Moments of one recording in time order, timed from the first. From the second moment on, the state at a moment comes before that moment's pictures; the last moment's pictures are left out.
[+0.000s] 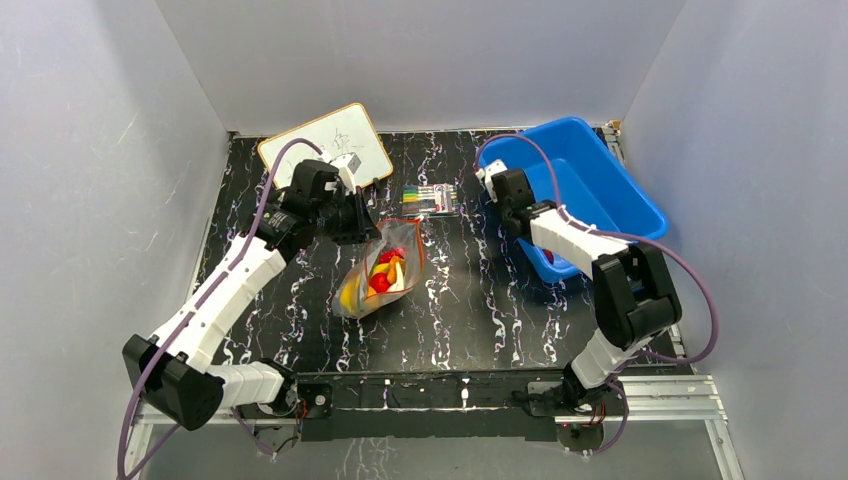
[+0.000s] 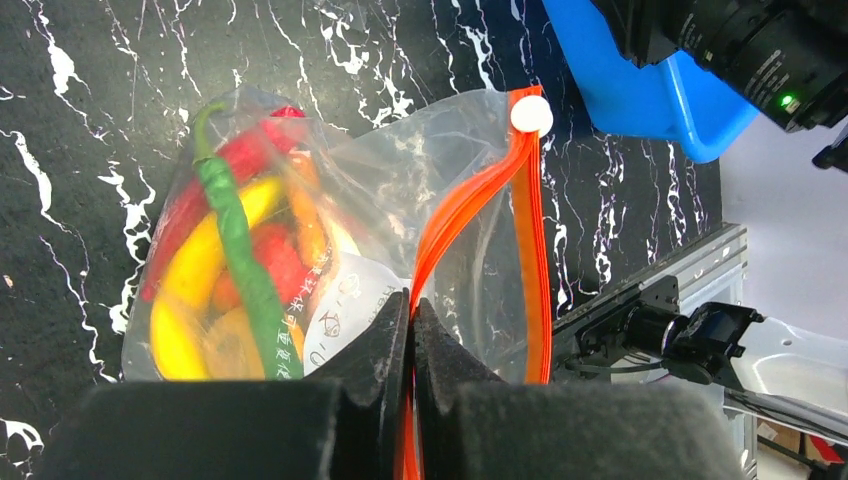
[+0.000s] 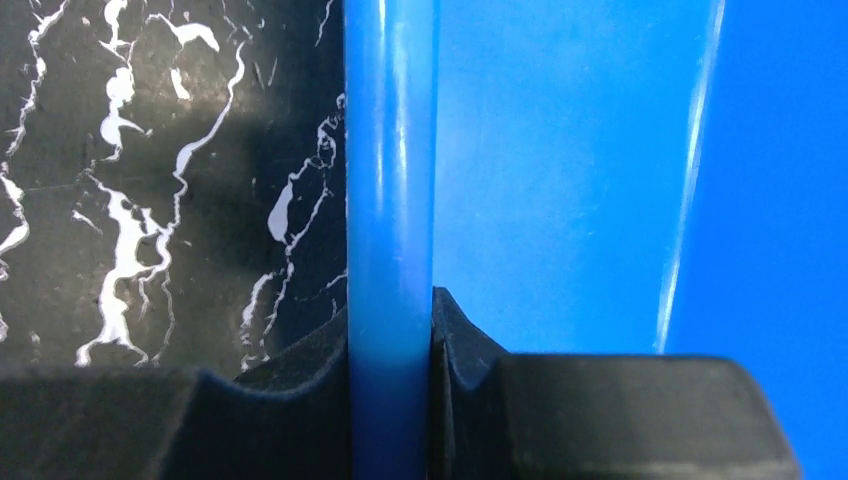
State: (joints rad) left arm -0.49 1.24 1.24 -0.76 0.22 -0.51; right arm 0.36 1.66 1.11 -0.30 0.34 -0.27
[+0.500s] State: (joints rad) left arm -0.49 1.23 1.27 -0.78 0.22 -0.47; right arm 0.39 1.59 0.89 0.07 0.45 -0.67
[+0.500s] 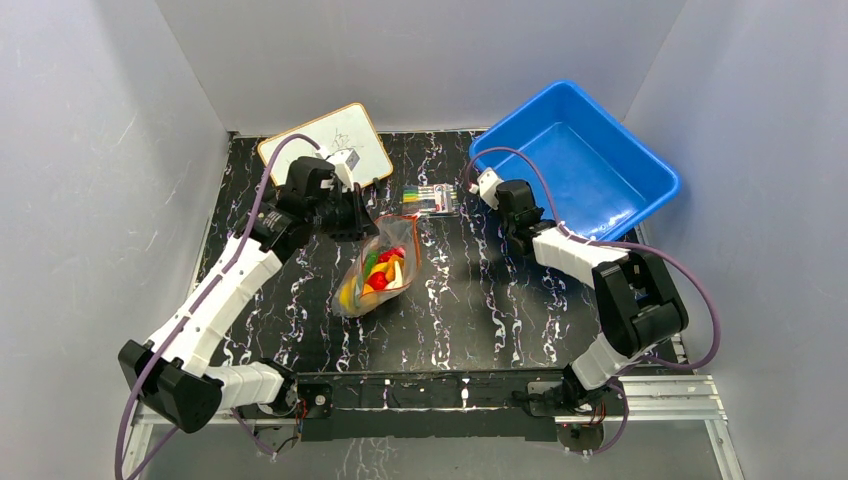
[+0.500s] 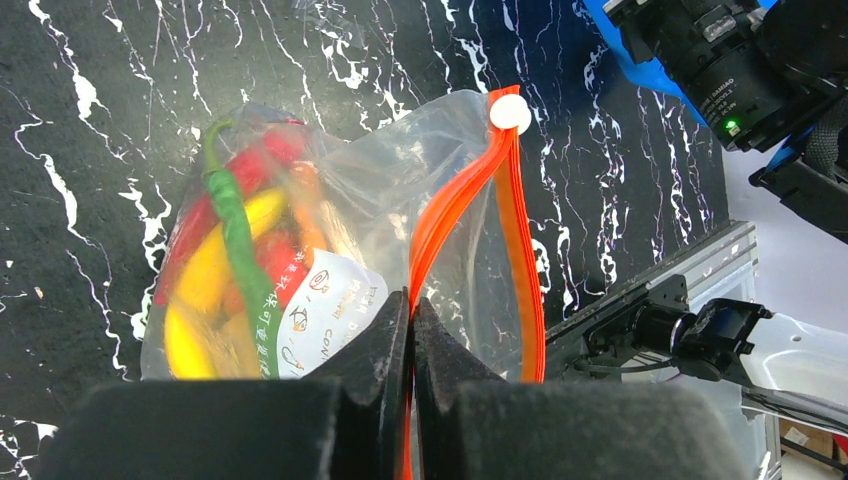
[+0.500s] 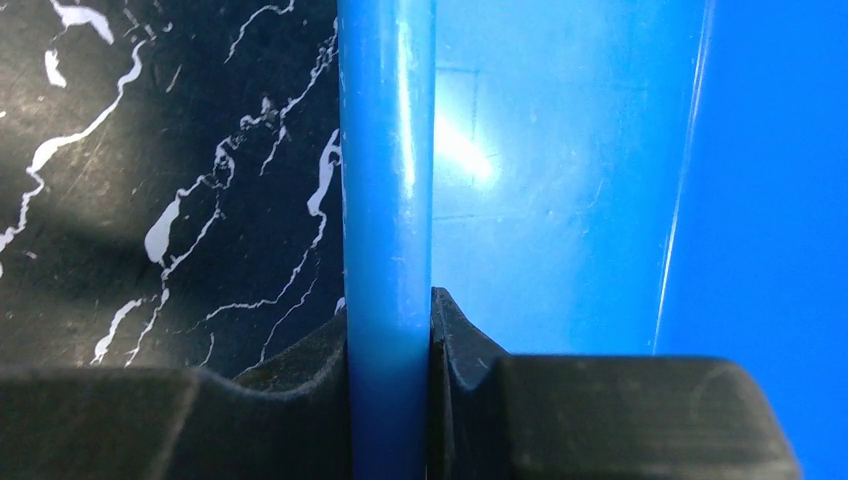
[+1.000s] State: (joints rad) left arm -0.49 1.24 1.34 -0.84 0.16 -0.44; right arm 0.41 1.72 0.99 0.05 0.61 -0.48
